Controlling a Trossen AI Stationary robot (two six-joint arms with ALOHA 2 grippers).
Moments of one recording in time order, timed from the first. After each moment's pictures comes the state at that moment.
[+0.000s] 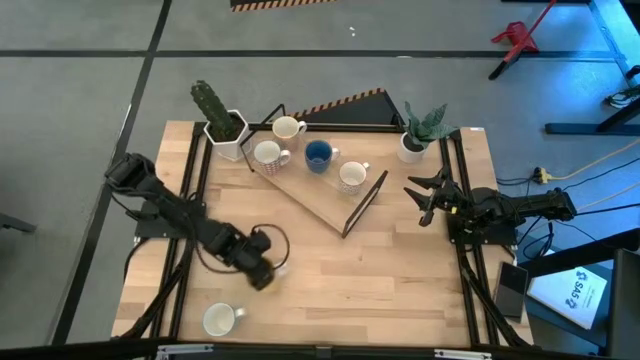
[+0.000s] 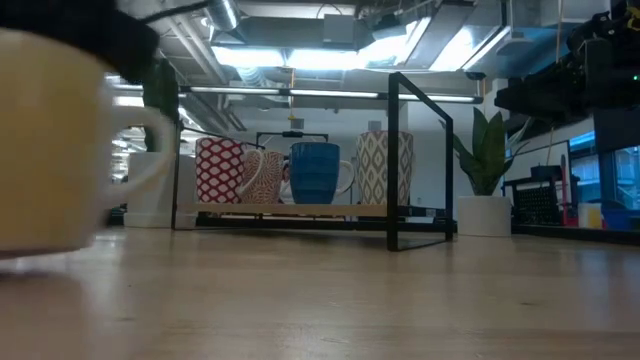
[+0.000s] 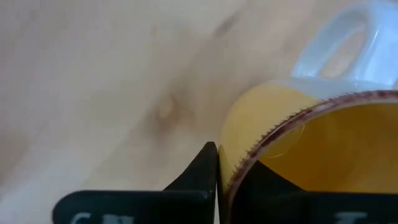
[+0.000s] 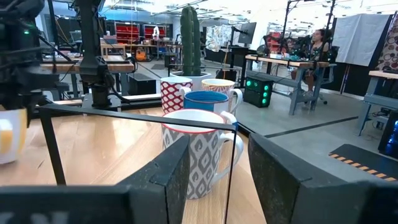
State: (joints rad) left arm -0.55 1.49 0.94 -0.74 -0.08 -1.32; right arm 0.15 0.02 0.02 0.05 0.55 -0.06
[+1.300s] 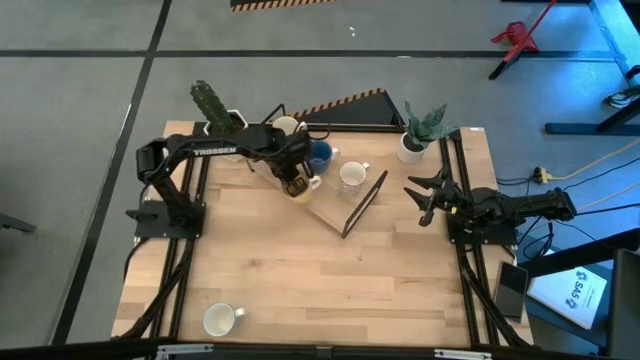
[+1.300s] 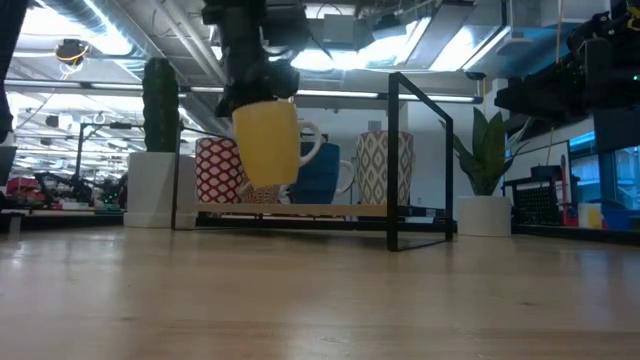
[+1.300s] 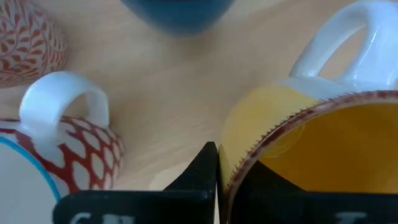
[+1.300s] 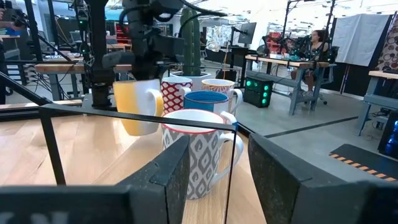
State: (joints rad) left arm 0.32 1.68 1.40 -0.99 -0.02 -0.30; right arm 0.15 0.02 0.02 0.05 0.55 -0.06
